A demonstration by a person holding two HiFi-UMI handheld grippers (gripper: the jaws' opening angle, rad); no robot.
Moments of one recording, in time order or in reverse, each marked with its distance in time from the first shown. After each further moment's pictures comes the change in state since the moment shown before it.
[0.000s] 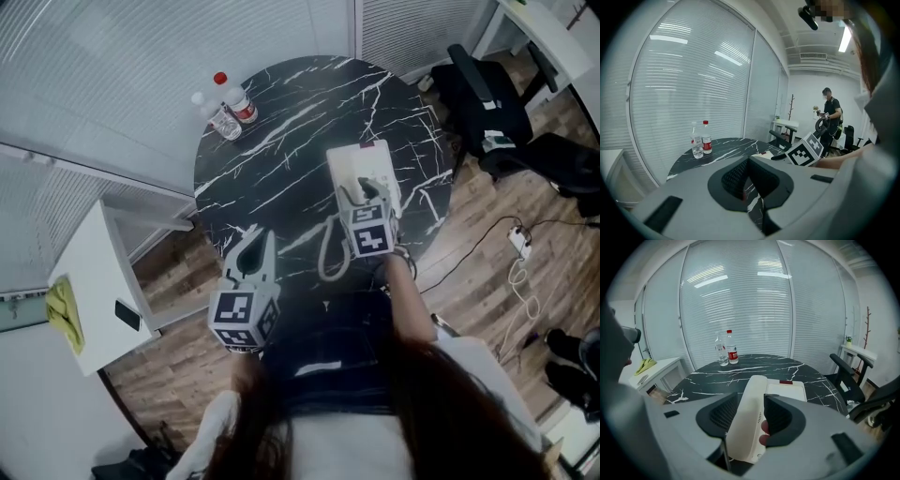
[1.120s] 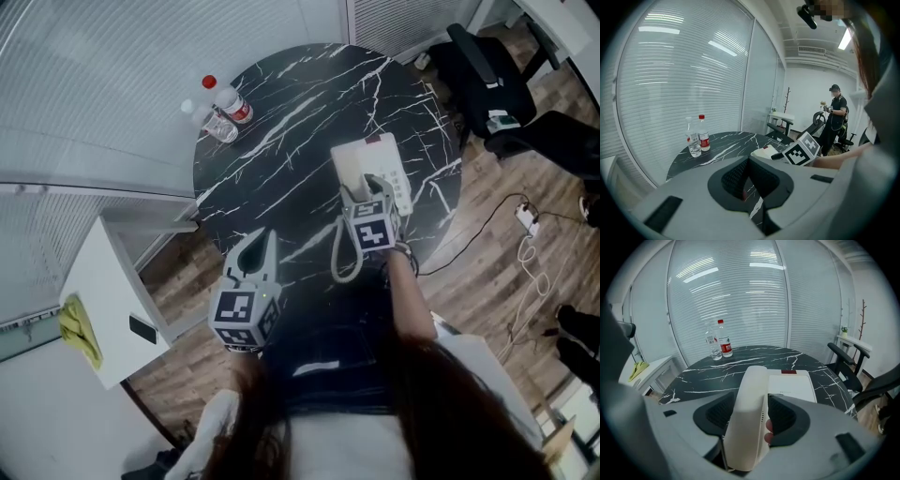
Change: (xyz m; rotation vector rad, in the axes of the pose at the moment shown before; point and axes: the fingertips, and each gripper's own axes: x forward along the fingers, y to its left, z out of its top) left arm 0.027 0.027 -0.001 0.045 0.110 -0.068; right arm 0.033 -0.002 -0.017 0.075 0.090 -0.047
